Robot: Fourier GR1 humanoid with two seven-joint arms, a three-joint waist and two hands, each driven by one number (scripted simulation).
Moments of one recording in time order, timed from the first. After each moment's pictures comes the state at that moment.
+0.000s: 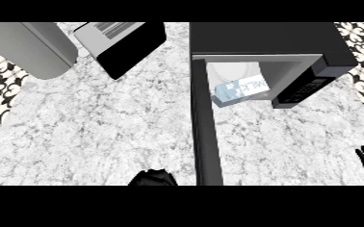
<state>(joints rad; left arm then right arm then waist) 0.26 0.12 -0.61 -1.62 -0.07 0.08 -0.37 0.07 -0.39 -0.35 -0.73 -0.14 0.25 -0.97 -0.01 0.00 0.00</state>
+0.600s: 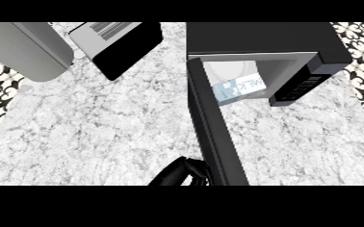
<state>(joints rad) -0.05 0.02 -0.71 -1.33 -0.15 -0.05 -0.14 0.08 -0.47 -0.34 -0.74 -0.20 0.30 -0.95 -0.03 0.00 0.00</state>
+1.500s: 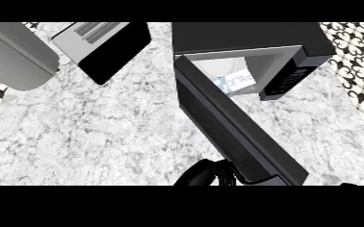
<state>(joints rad) -0.33 0.02 -1.05 -1.13 0.13 0.26 -0.21 0.07 -0.51 -0.25 -0.91 -0.28 0.37 -0.89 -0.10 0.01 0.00</state>
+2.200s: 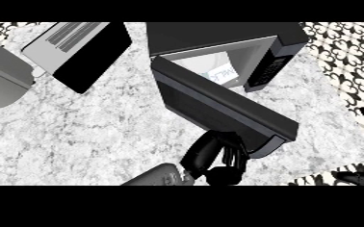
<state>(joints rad) -0.58 0.02 -1.06 -1.10 0.32 0.45 -0.19 0.03 -0.54 -0.18 -1.08 -0.34 0.39 -0.79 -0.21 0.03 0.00</state>
